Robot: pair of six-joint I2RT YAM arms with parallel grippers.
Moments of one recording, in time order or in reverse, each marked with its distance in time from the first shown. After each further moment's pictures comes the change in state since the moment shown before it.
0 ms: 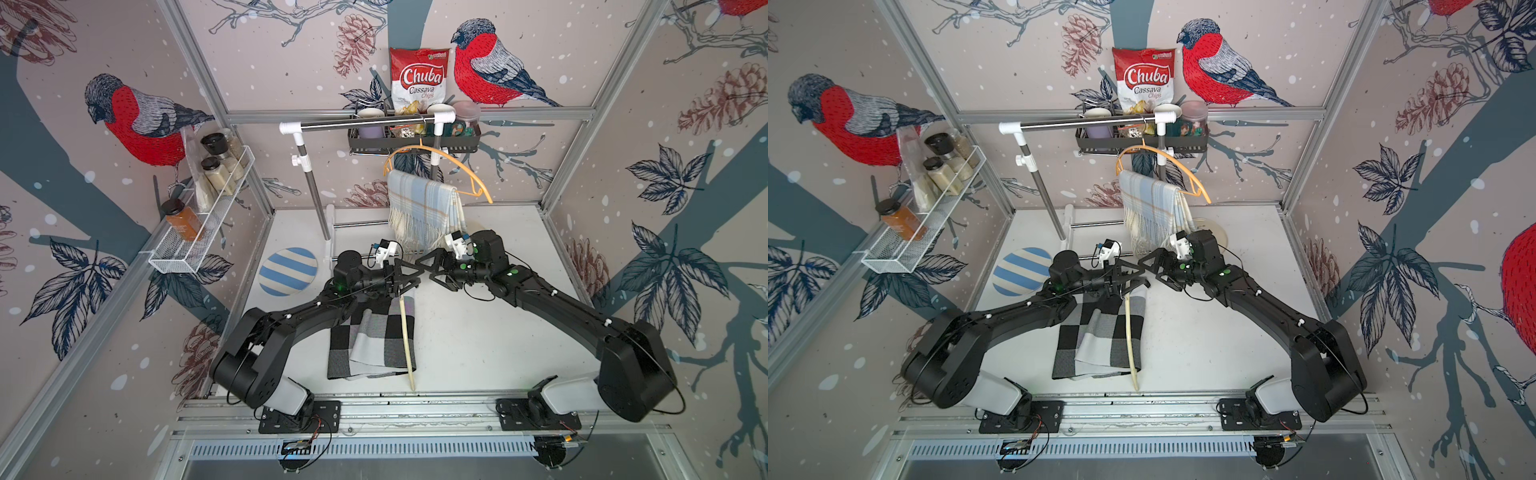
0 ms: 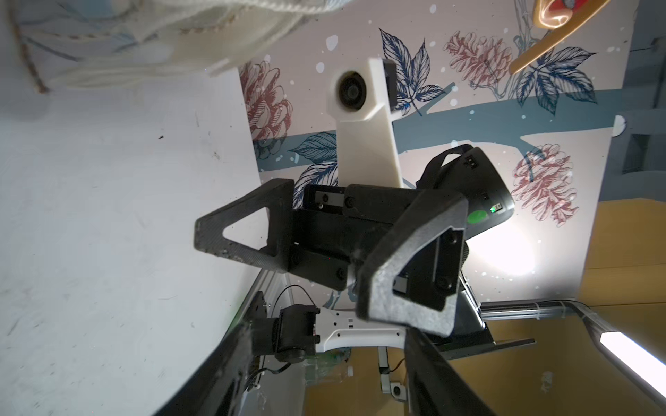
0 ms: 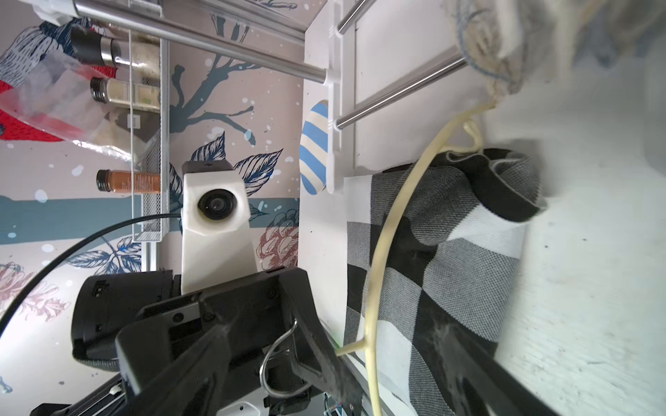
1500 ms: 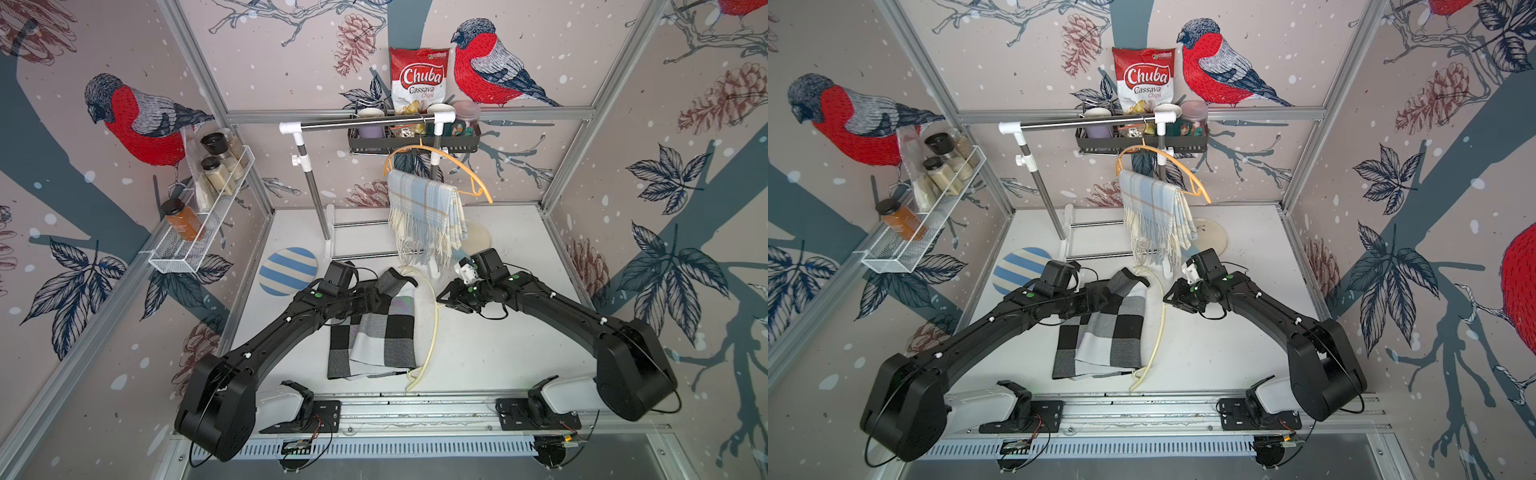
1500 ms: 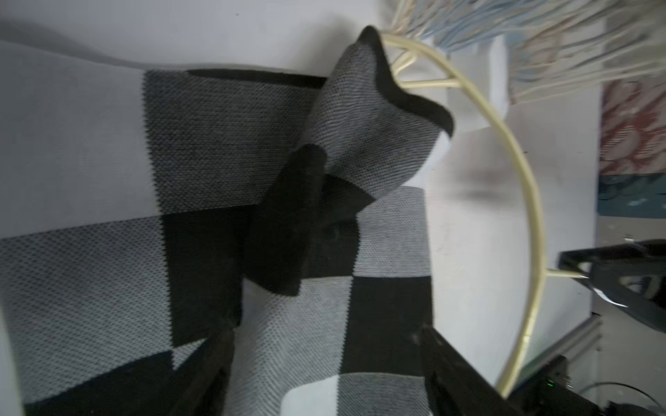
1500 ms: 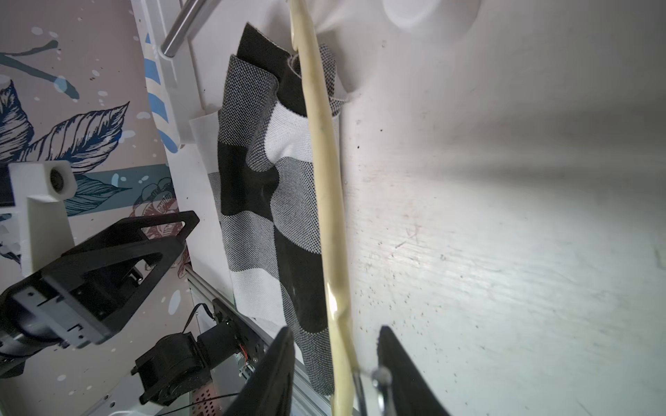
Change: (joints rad) left arm 0.091 -0.285 0.049 -1.397 -0.729 0.894; right arm -0.034 0.016 -0.083 -0.350 0.082 -0.245
